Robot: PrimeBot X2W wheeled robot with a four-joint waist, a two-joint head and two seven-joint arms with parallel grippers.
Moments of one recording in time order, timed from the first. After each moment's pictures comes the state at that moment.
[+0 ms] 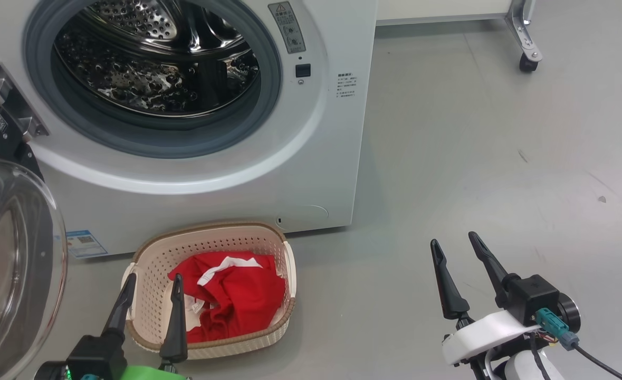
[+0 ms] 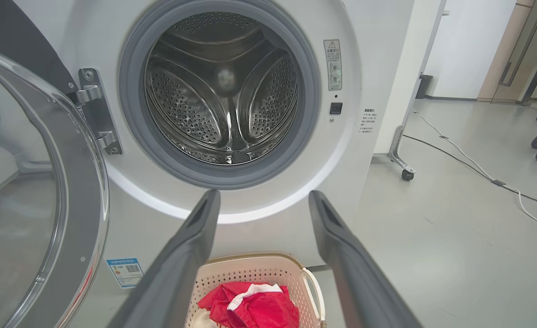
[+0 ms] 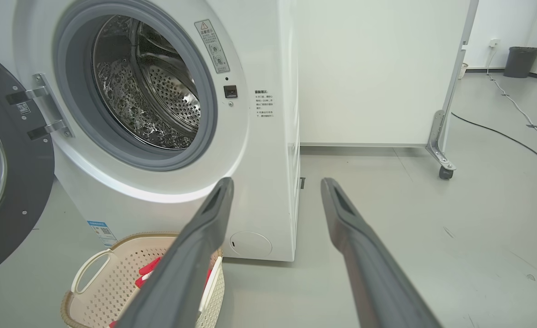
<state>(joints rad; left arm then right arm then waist) 0.15 0.05 -0.16 -0.10 -0.26 0.08 -0.13 -0.03 -0.05 0.26 0.20 0.26 0.01 -0.26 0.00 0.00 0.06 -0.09</state>
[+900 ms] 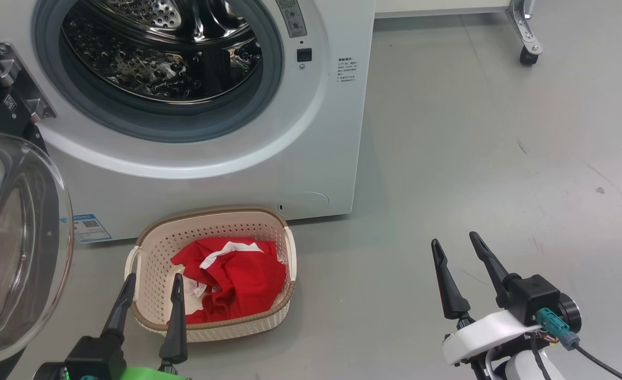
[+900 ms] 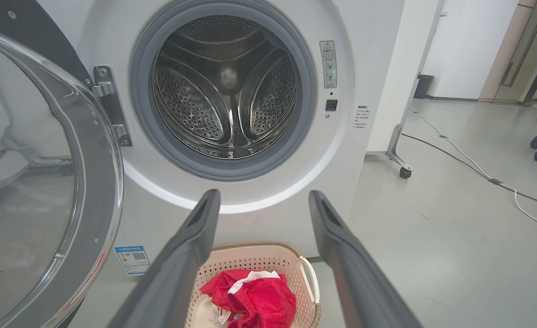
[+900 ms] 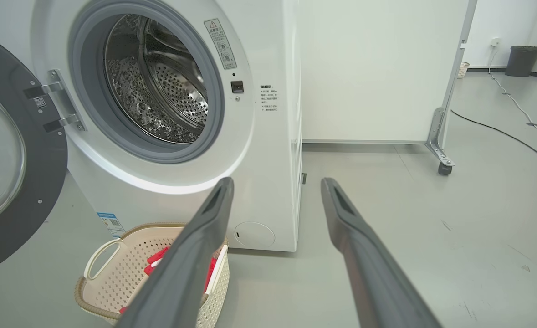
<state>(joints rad) 0.17 0.05 -0.16 -0.13 -0.26 0.09 -0.12 -0.03 -0.05 0.26 0.20 0.26 0.01 -0.26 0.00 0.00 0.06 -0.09</state>
